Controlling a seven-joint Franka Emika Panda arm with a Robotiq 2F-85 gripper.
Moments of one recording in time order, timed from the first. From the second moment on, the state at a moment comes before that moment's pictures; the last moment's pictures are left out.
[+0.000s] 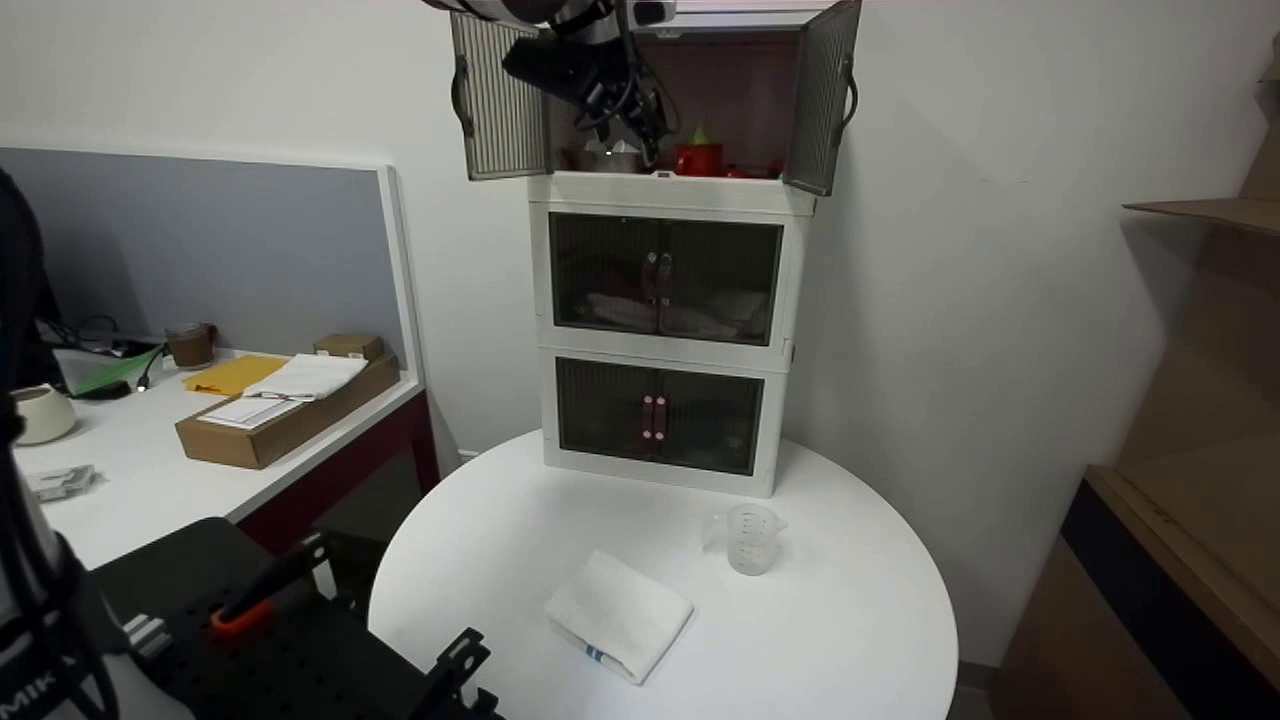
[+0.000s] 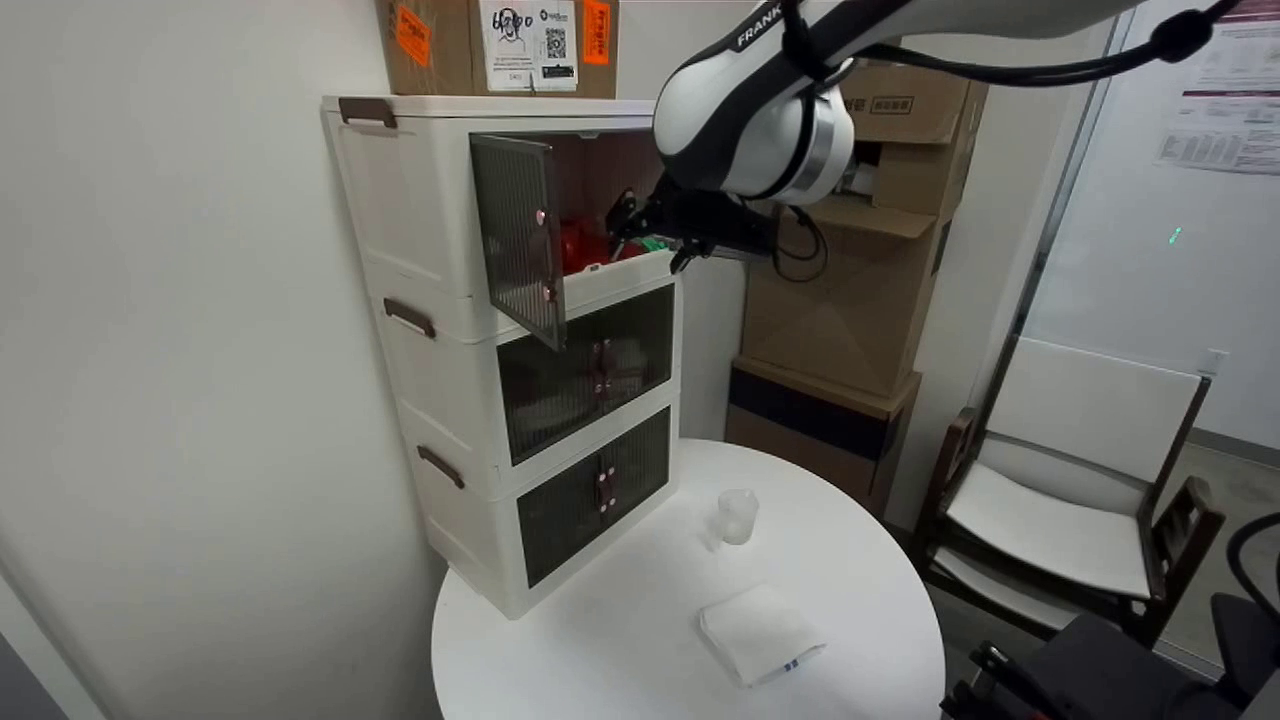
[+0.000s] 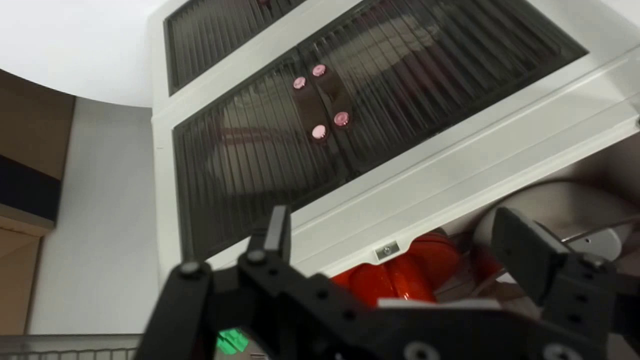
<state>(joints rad) 0.00 0.02 0.08 -2.13 0.23 2.80 0.13</state>
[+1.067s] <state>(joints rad) 0.01 0.09 0.07 -2.07 0.22 2.85 0.10</state>
